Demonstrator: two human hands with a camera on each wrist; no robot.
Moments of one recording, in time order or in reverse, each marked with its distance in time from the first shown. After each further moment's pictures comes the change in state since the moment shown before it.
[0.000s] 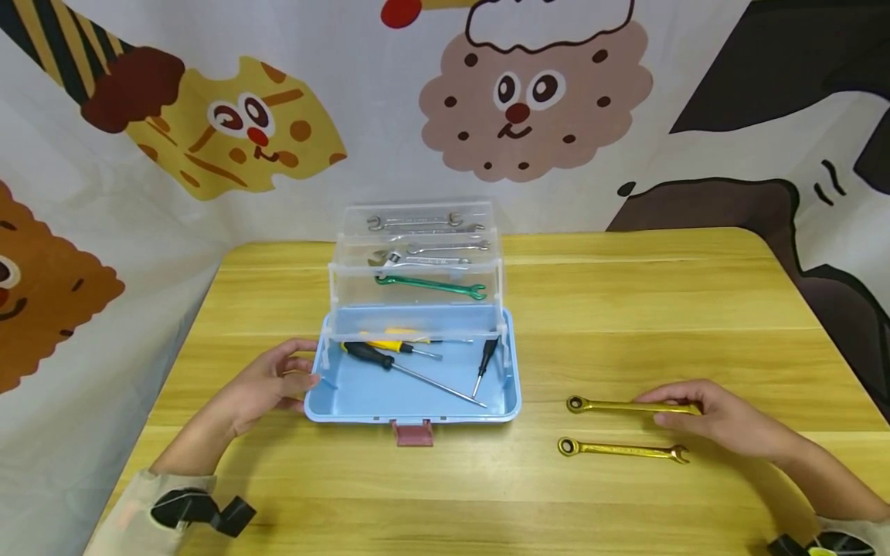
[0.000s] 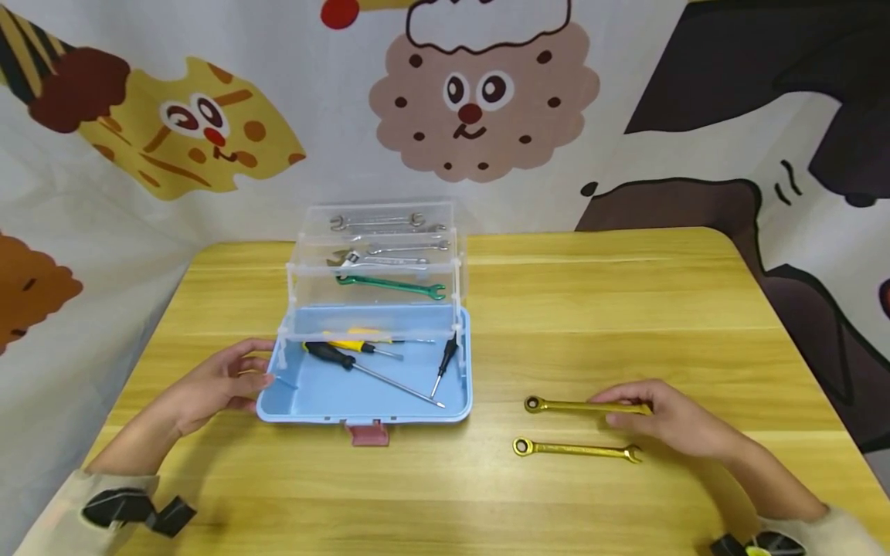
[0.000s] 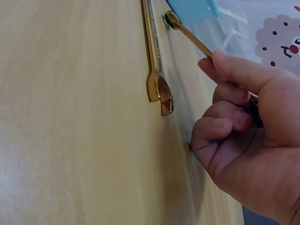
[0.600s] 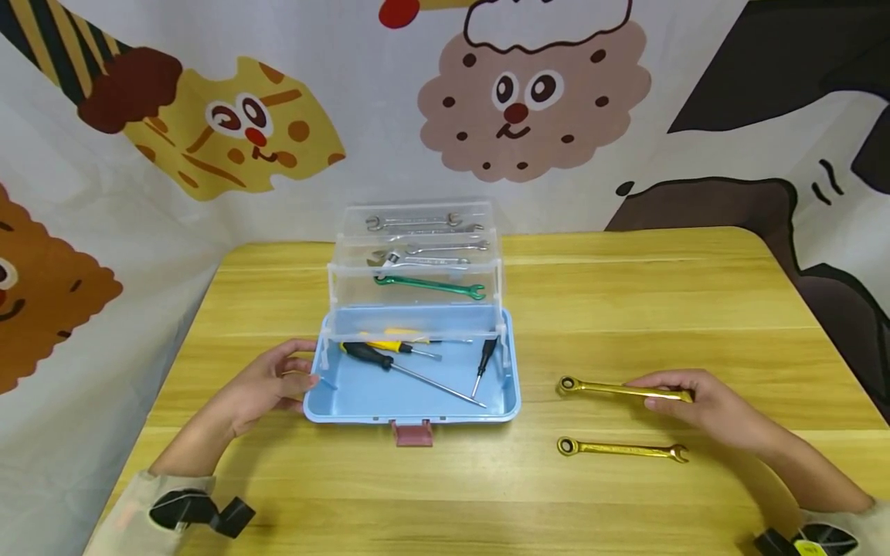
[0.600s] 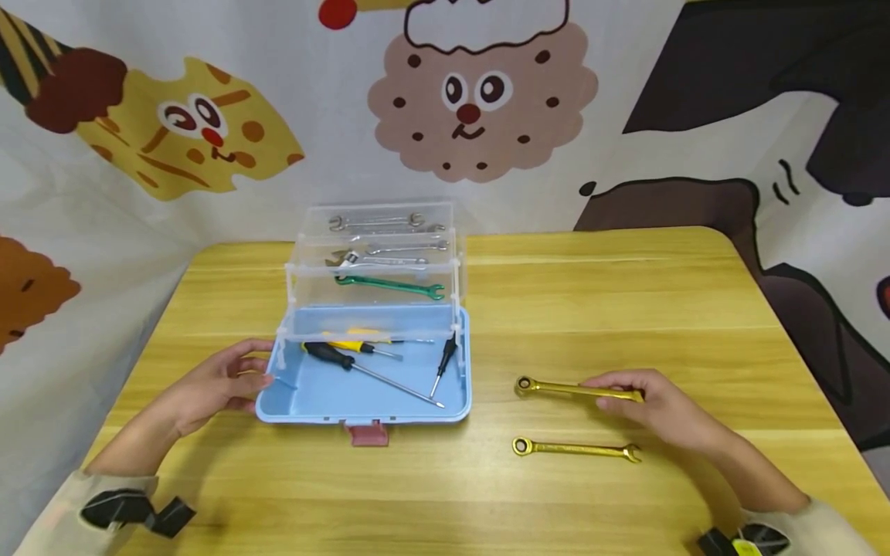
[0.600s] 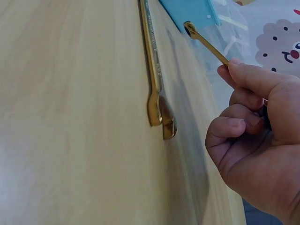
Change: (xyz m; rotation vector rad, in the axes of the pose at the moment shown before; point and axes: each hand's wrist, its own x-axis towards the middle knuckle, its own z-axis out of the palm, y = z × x) left_hand 0.001 -0.001 0.000 -0.008 -0.009 0.003; right_hand 0.010 -0.010 0.007 -0.052 0.162 0.042
